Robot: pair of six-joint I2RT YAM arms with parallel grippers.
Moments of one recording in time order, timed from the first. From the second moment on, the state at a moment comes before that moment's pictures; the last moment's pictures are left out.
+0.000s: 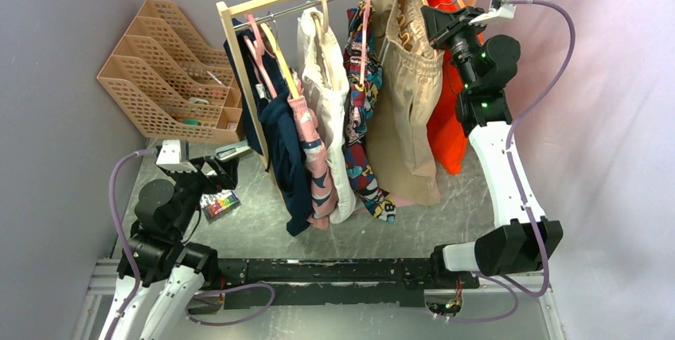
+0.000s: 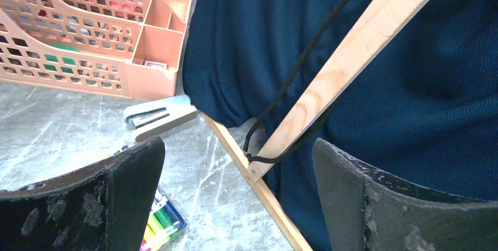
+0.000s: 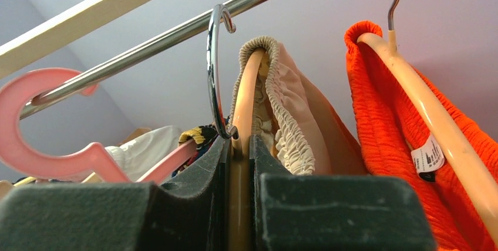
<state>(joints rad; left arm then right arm) -0.30 0.27 0.61 -0.44 -0.13 -0.34 0.09 1.34 1.44 0.25 -0.21 0.49</state>
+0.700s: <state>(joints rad) -0.30 0.27 0.60 -0.44 -0.13 -0.34 0.10 1.43 1.47 0.37 -0.18 0.47</state>
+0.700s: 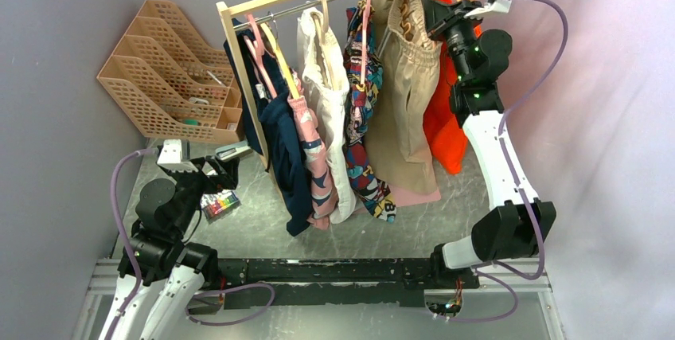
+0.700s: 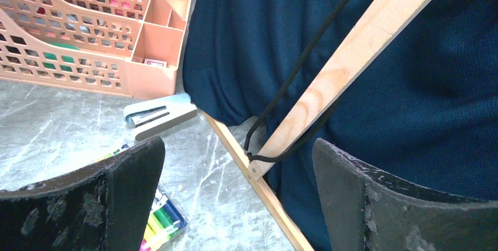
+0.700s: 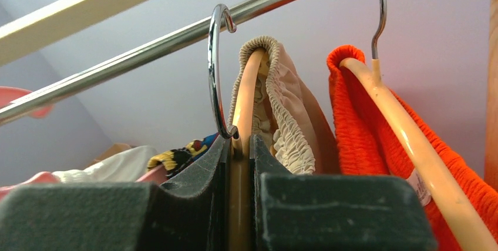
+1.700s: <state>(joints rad) -0.30 0.29 0.59 -0.43 -0.12 -0.34 0.10 1.49 1.47 0.53 -0.18 0.41</state>
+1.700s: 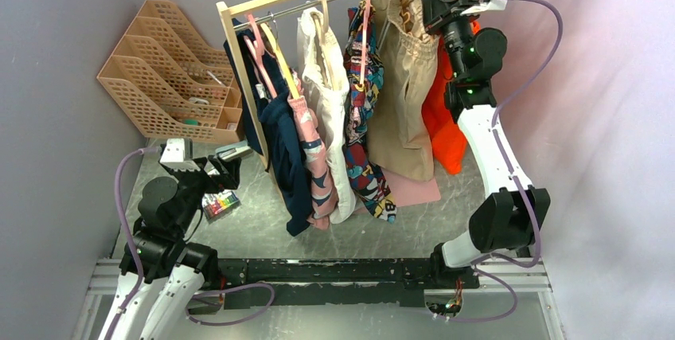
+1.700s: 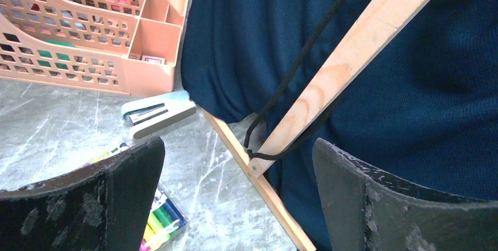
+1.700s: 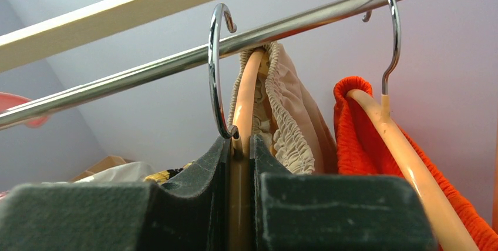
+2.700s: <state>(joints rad) -0.30 0.29 0.59 -0.43 -0.11 -0.33 0.14 1.53 1.57 0.51 -0.24 0.38</state>
